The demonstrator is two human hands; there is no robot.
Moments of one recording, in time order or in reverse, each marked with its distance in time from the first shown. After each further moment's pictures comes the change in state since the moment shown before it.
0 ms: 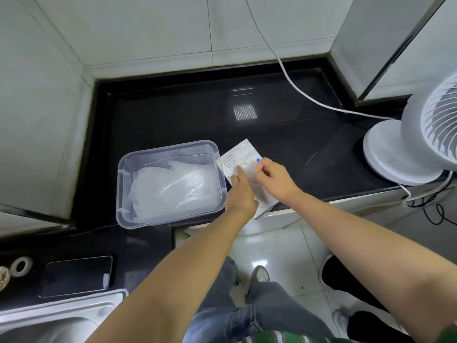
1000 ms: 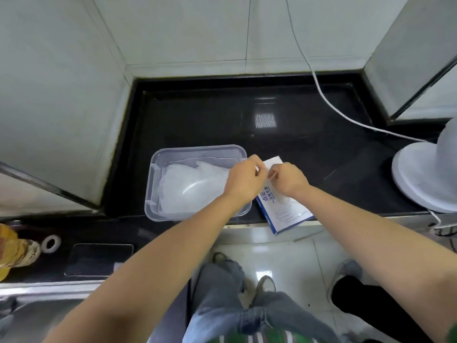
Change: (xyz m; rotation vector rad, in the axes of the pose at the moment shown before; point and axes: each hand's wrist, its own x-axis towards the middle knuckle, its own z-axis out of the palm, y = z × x) left_hand -0.017 -0.007 -0.084 -0.187 0.237 0.190; right_hand 0.034 -0.032 0.013 -0.617 -0.094 0.060
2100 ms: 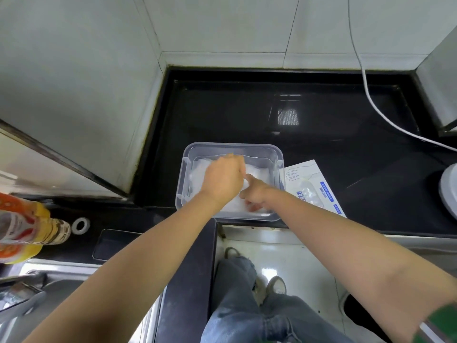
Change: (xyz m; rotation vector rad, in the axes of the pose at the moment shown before) left_hand 0.004 -0.096 -0.062 0.384 0.137 -0.026; right_hand 0.017 -0.120 0.077 0.417 -0.505 0.109
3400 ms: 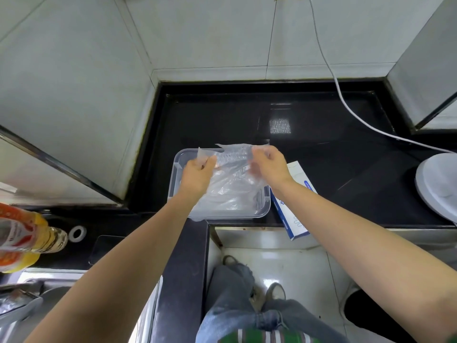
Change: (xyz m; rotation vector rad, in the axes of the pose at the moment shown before) left_hand -0.010 -0.014 -0.014 -0.753 0.040 -0.455; right_hand -0.066 -0.007 -0.054 0.598 0.521 -0.336
